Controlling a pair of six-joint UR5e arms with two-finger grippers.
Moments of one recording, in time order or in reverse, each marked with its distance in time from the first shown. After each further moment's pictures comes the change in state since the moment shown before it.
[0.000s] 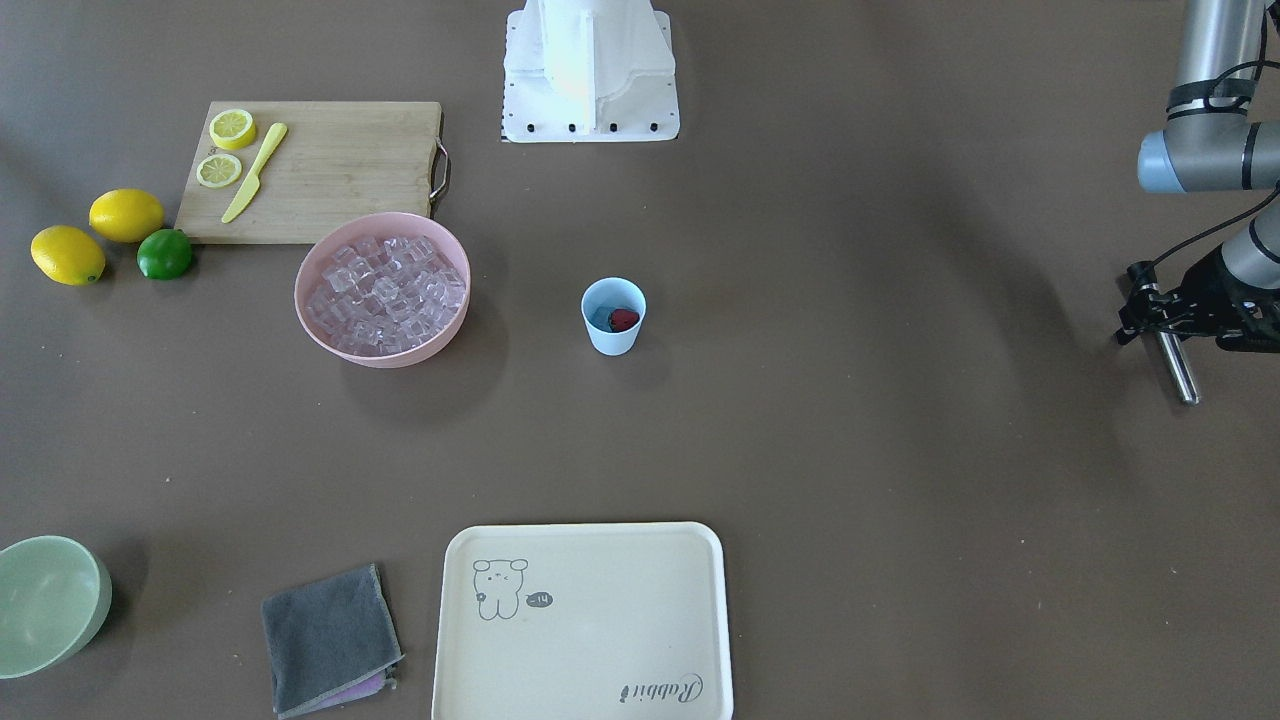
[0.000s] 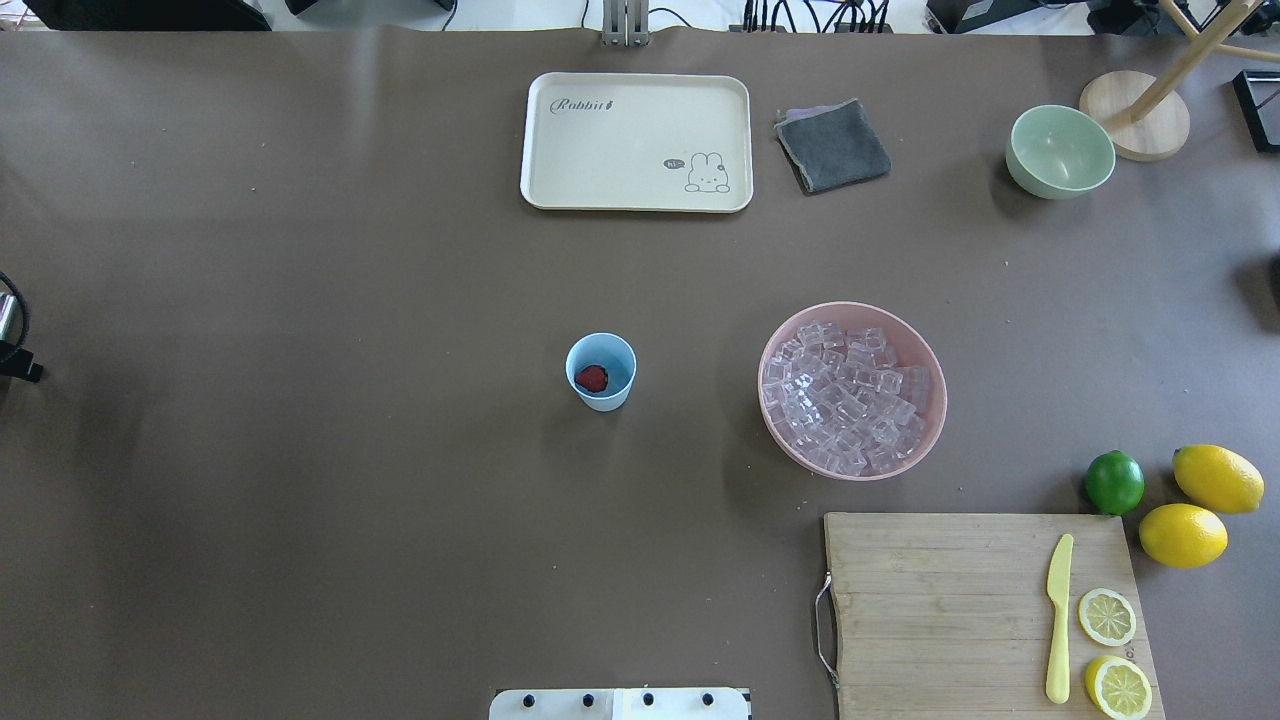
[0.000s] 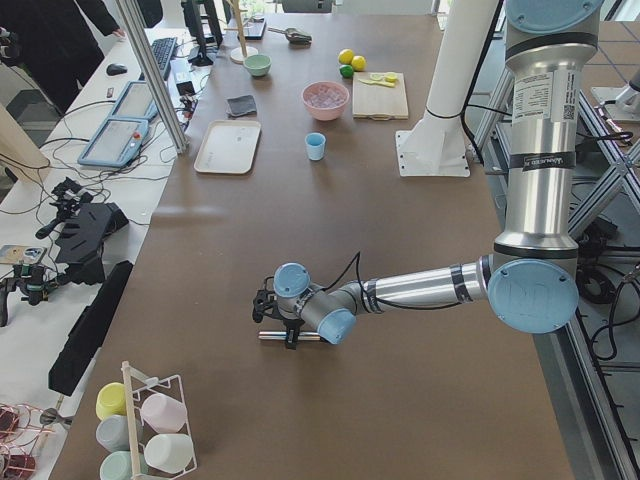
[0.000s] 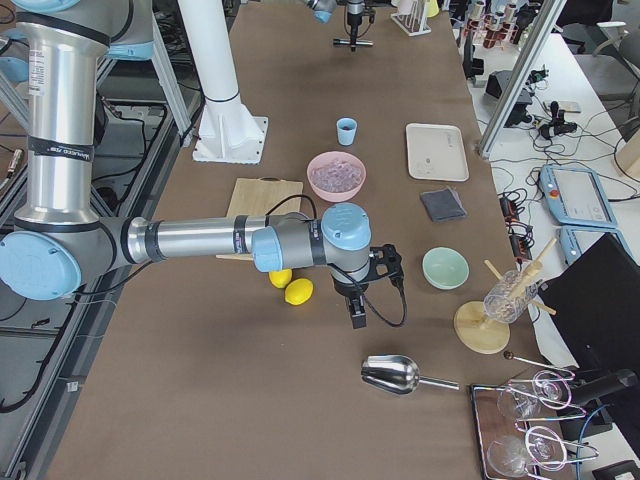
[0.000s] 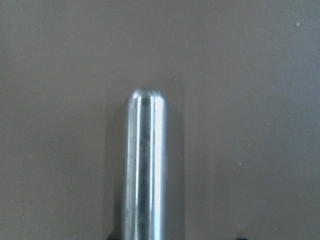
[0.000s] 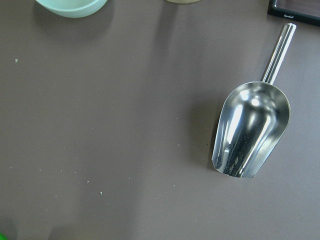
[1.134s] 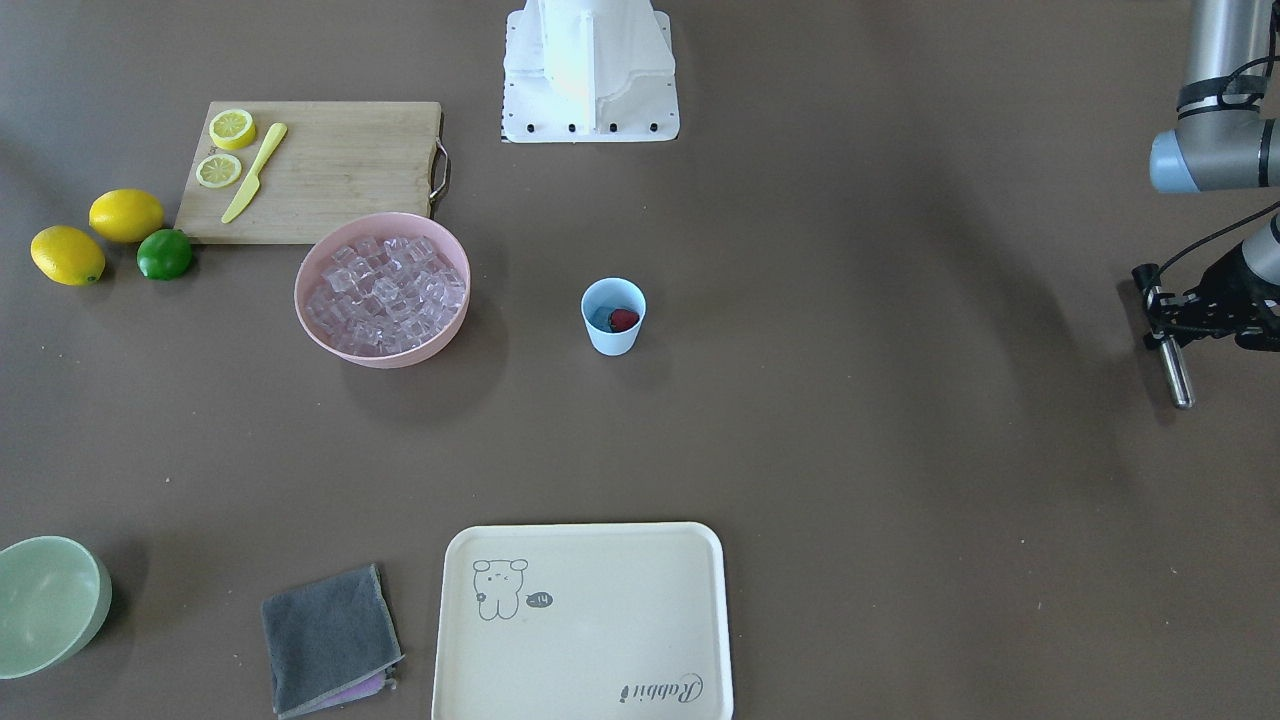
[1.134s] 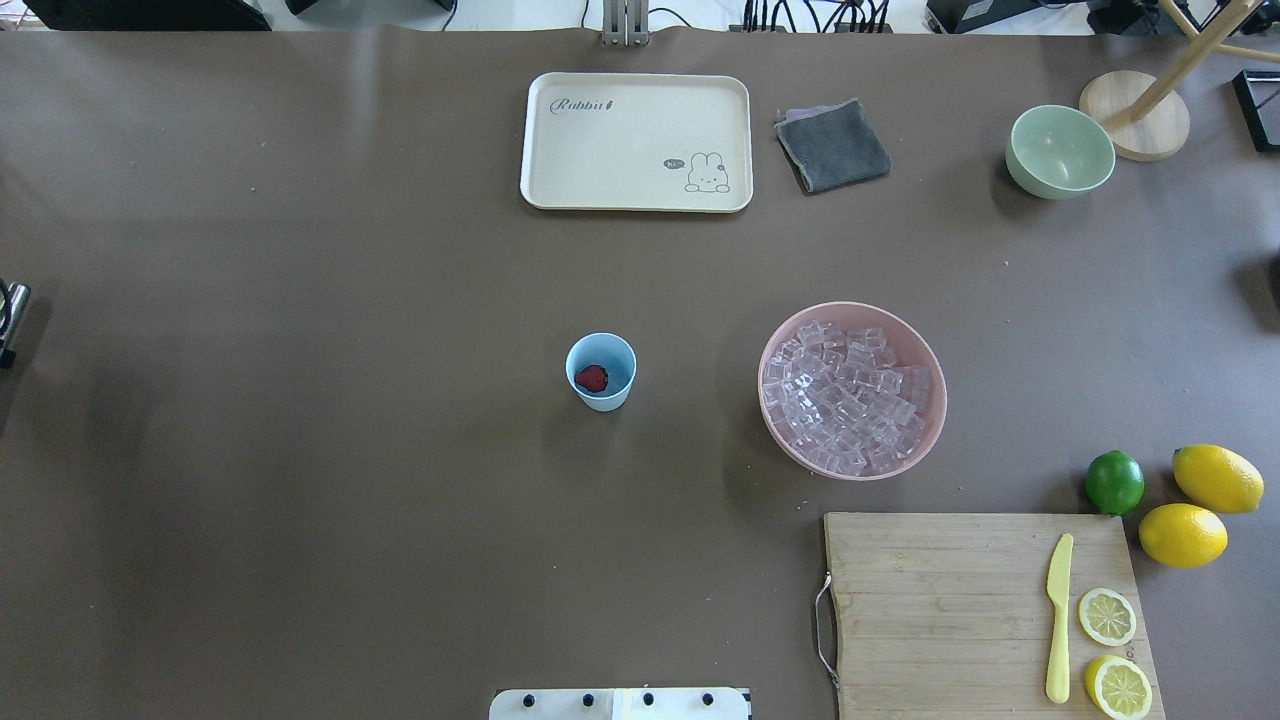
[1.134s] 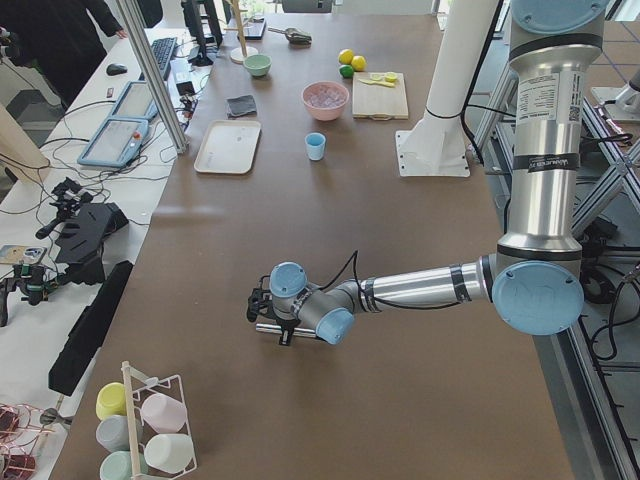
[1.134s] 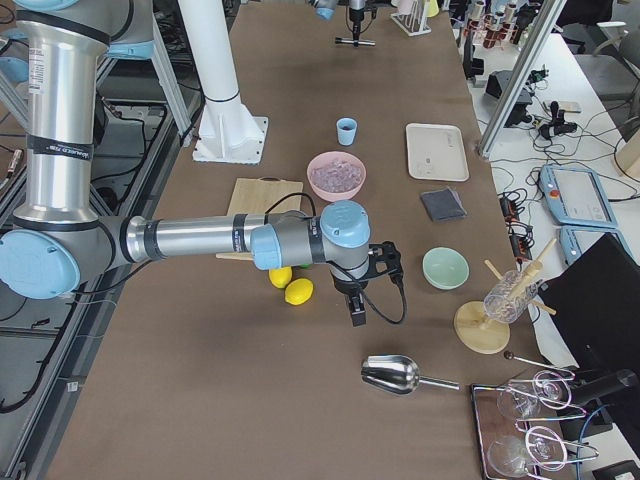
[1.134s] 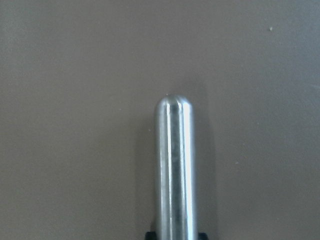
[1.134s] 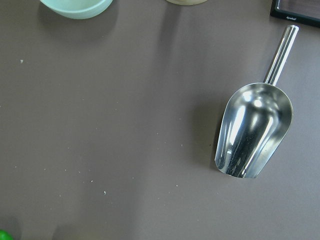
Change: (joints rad) left arm -0.048 -0.007 -0.039 0.044 0.001 -0.019; right arm 0.000 -0.005 0.009 0.001 0.006 -0.001
